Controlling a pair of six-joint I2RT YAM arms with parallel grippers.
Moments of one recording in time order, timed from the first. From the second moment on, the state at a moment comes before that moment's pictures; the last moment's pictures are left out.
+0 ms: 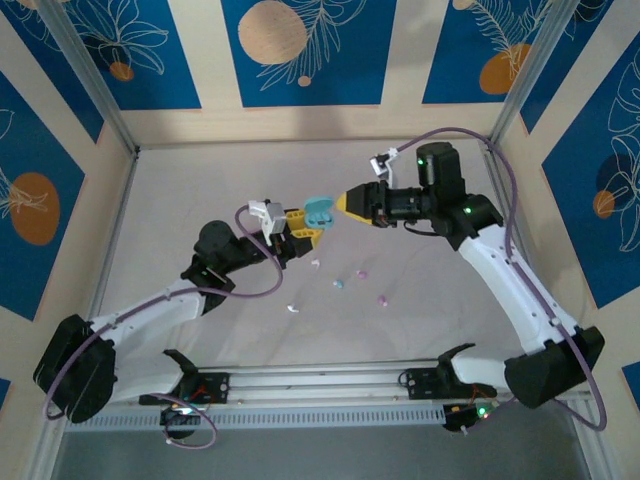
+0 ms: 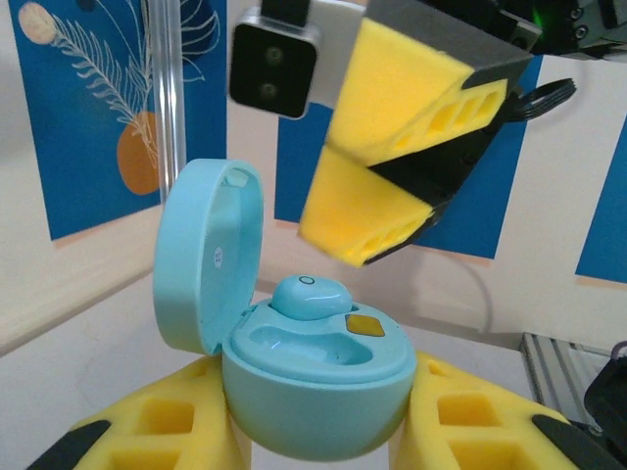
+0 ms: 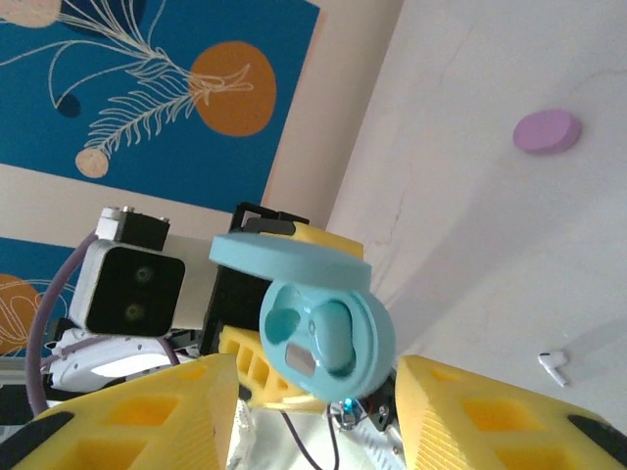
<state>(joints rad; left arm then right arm) -0.66 1.18 0.64 0.71 0.55 -0.15 0.38 1.22 1.31 -0.62 -0.87 0.71</state>
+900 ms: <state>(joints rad) -0.66 0.96 0.62 0.52 0.49 -0.10 0.55 1.62 1.06 -0.75 -0.47 0.59</state>
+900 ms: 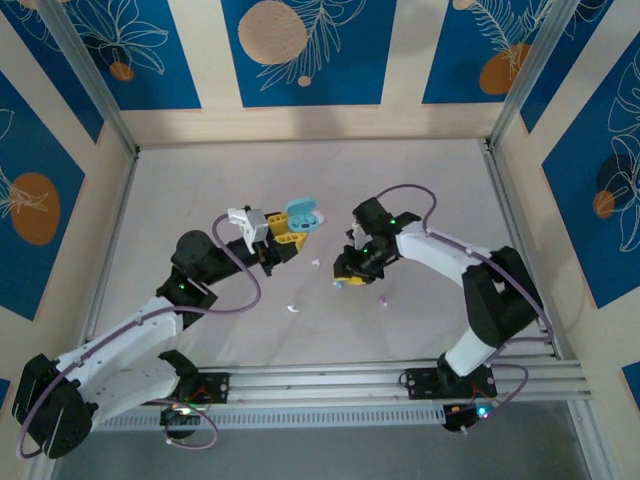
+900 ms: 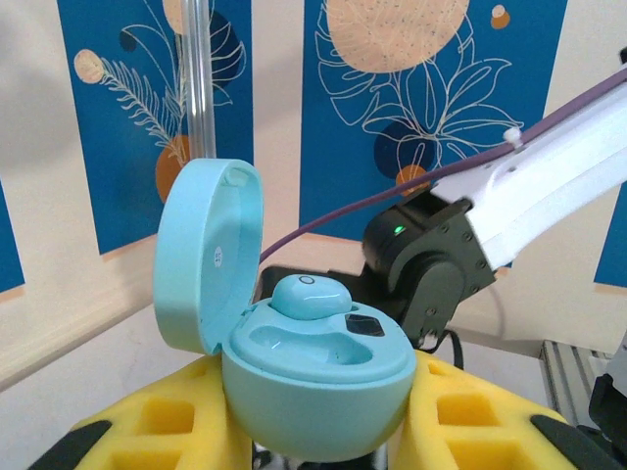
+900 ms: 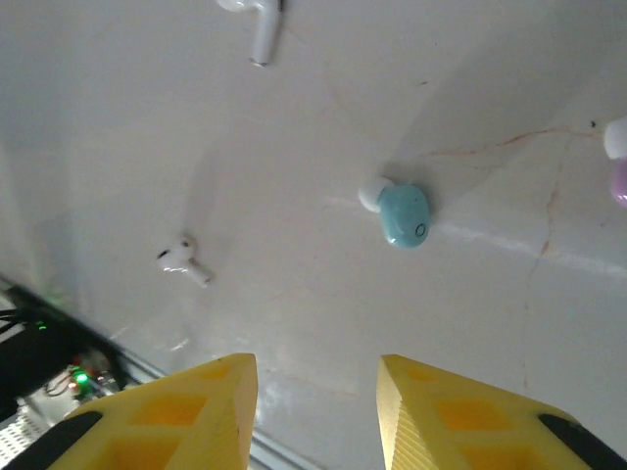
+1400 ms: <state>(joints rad) -0.66 0.96 0.62 0.49 0.49 -0.10 0.57 1.87 1.23 -0.77 -0.36 0.51</state>
